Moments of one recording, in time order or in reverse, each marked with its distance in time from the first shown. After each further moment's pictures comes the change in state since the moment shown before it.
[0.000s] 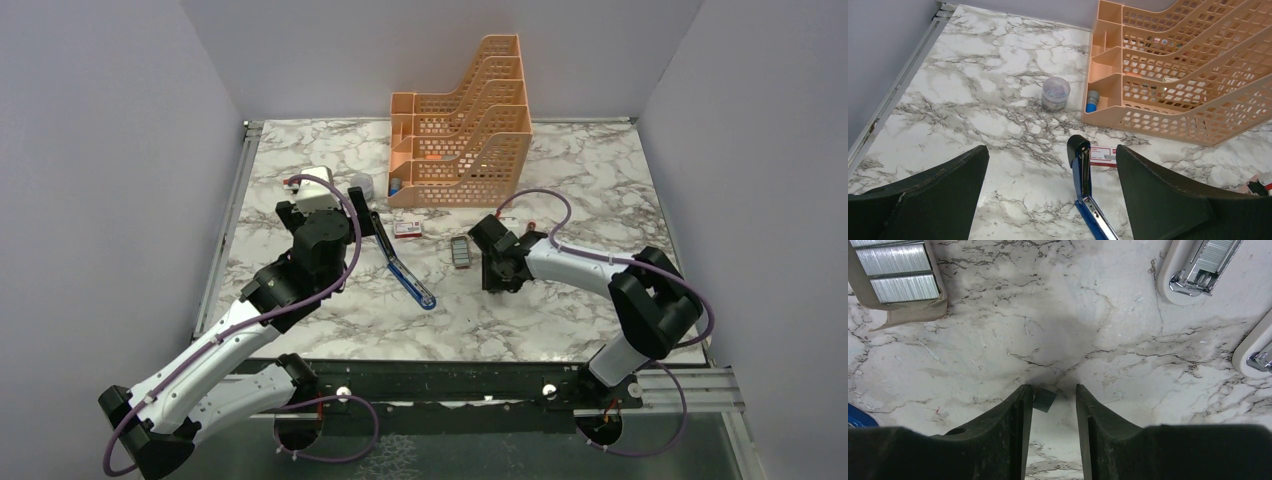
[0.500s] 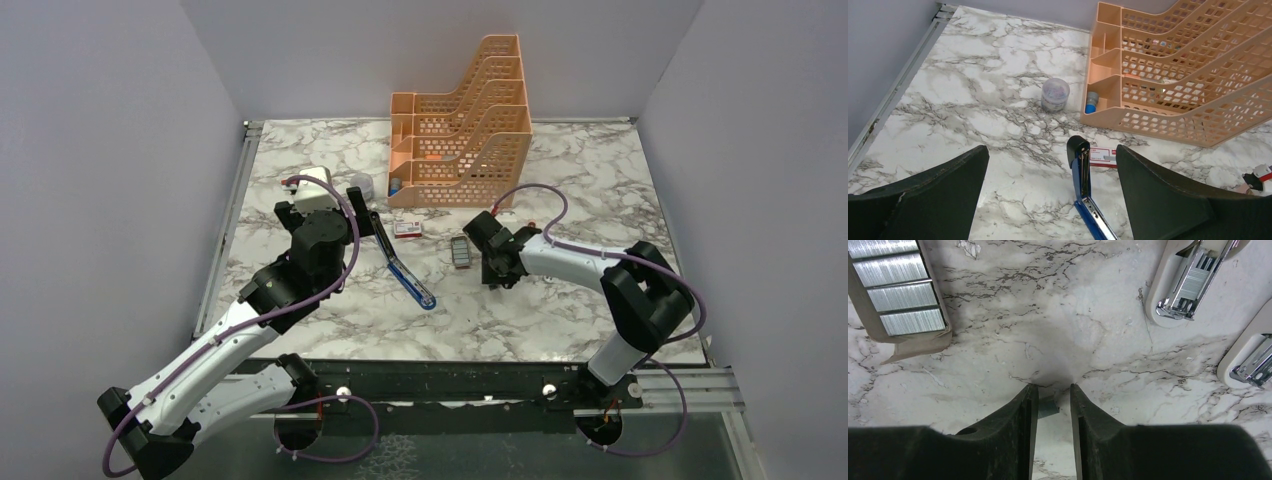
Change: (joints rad) left arm 0.000 -0.008 0.000 0.000 0.000 0.000; right arm 0.003 0.043 0.052 0.003 0.072 0.013
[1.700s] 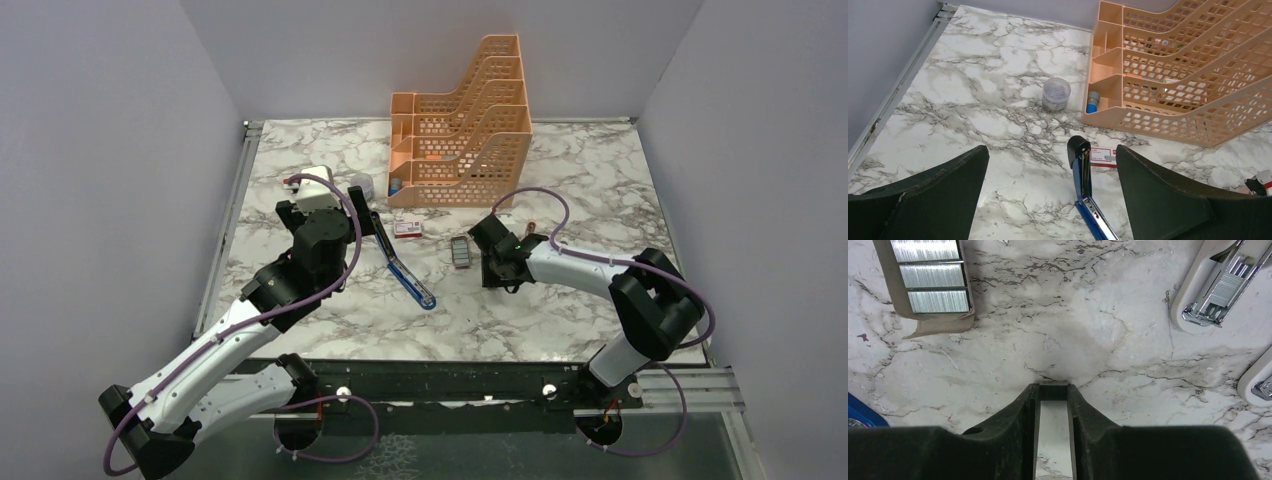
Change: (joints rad) left arm 0.000 0.013 0.005 -0.002 -0.004 0.000; right arm 0.000 -0.056 -0.077 0.102 -0.071 -0.069
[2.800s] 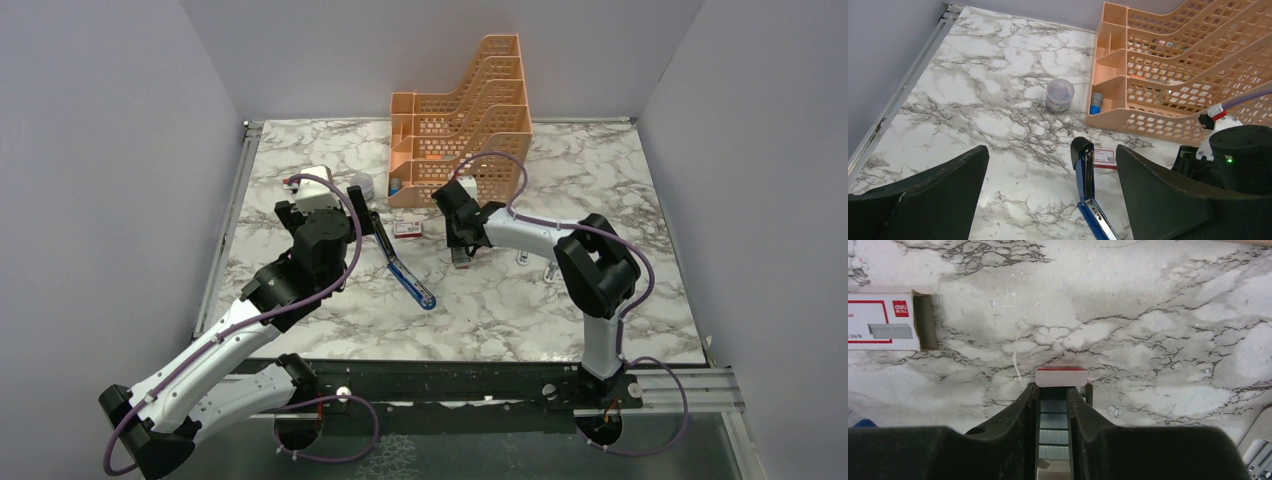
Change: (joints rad) left arm 0.000 0.001 0.000 -0.001 -0.016 0.003; right arm 0.006 0.361 0.429 0.085 0.085 -0.082
